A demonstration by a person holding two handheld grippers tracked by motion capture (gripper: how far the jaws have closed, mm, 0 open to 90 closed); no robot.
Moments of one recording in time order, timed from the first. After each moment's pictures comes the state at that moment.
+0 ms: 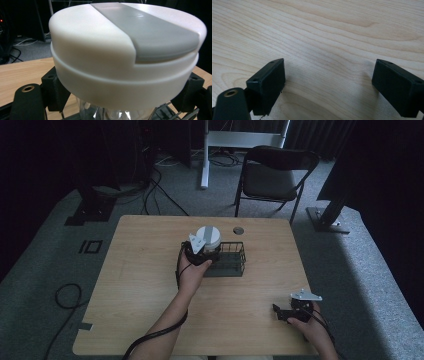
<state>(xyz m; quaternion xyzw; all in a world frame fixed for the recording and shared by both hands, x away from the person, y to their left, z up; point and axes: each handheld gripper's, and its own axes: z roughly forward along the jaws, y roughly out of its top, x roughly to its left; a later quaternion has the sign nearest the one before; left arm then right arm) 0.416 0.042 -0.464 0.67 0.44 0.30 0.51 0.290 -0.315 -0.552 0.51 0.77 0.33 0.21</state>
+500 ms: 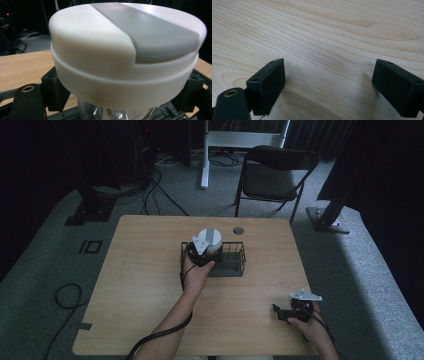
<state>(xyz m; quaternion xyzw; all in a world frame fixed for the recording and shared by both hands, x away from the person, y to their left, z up) 0.419 0.034 -0.475 0.68 0.46 0.30 0.48 0.290 -0.315 -0.552 0.51 0.77 0.33 0.21</state>
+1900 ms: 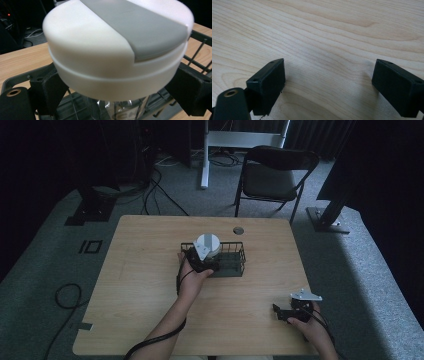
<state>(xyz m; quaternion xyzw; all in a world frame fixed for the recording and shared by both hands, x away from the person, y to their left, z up) 0.405 0.042 -0.480 0.73 0.43 0.32 0.43 0.290 -0.315 -0.552 0.51 0.77 0.33 0.21</state>
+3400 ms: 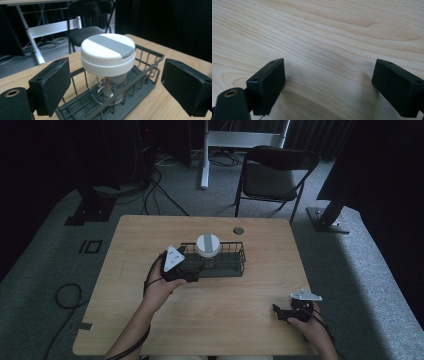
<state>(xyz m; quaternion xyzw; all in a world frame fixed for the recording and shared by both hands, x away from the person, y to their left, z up) 0.356 0.119 -0.442 0.73 0.33 0.26 0.54 0.291 -0.315 -0.552 0.50 0.77 0.33 0.21</state>
